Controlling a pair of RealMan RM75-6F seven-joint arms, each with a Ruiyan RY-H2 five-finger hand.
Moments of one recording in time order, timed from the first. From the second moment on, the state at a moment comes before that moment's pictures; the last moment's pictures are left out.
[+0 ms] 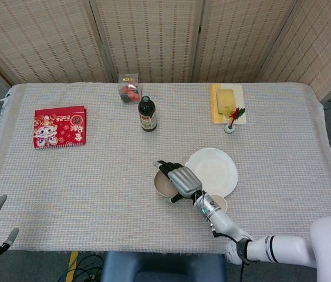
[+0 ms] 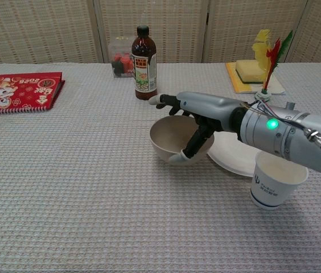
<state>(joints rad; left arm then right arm) 0.08 -1.12 0.01 -1.60 1.82 1.83 0.13 0.84 -1.62 0.17 -1.60 -1.01 0.91 -0.29</state>
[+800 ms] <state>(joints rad) 0.06 -1.15 0.01 -1.61 1.80 1.76 0.20 0.72 -1.30 0.12 -1.69 -1.09 0.93 -0.22</state>
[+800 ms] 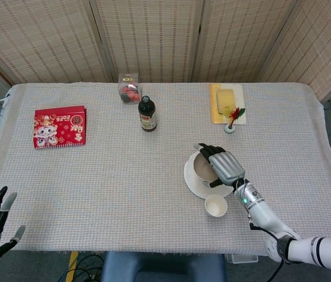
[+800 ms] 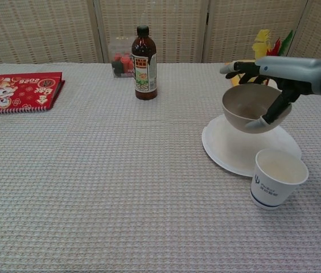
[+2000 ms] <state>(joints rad) 0.05 -1.16 0.01 -1.61 1.78 1.74 0.21 0.70 -1.36 0.10 -1.46 -1.20 0.75 0.04</state>
